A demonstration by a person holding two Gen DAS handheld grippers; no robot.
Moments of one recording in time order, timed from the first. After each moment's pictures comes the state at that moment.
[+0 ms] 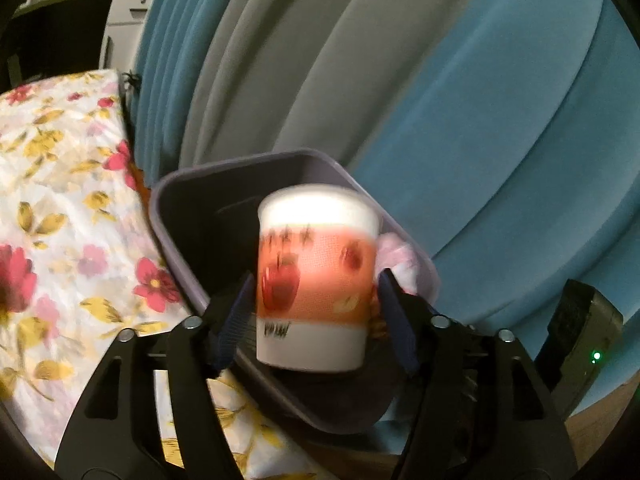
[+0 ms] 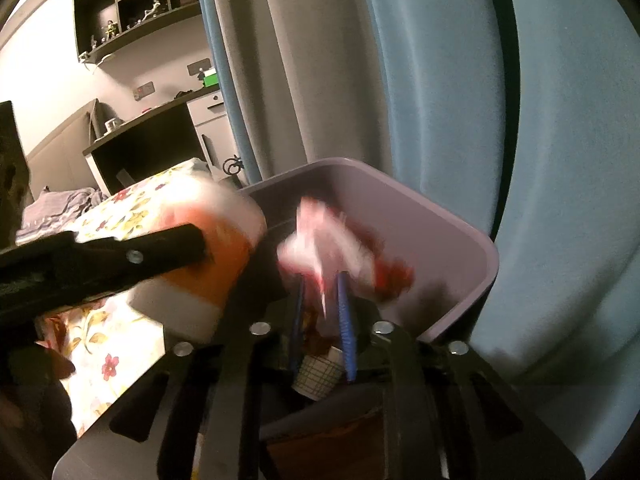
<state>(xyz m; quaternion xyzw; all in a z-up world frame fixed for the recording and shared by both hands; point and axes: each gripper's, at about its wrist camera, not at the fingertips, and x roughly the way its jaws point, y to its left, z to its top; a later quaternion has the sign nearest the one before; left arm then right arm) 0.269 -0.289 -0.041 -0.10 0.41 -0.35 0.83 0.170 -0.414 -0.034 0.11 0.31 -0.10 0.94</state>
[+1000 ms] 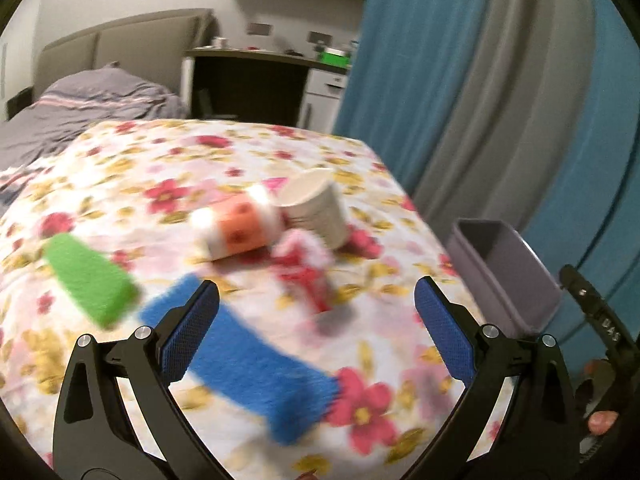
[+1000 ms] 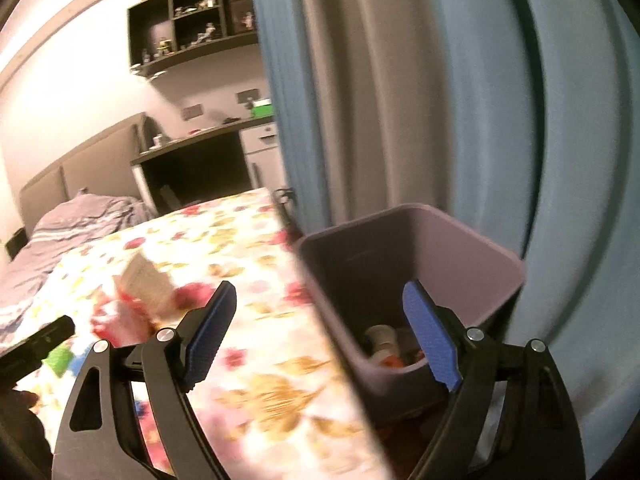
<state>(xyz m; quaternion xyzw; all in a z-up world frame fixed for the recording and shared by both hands) 0.141 -0.028 -0.008 -0.10 0.32 -0.04 0.94 0.117 -0.303 0.018 0.09 0.25 -0.04 0.96</state>
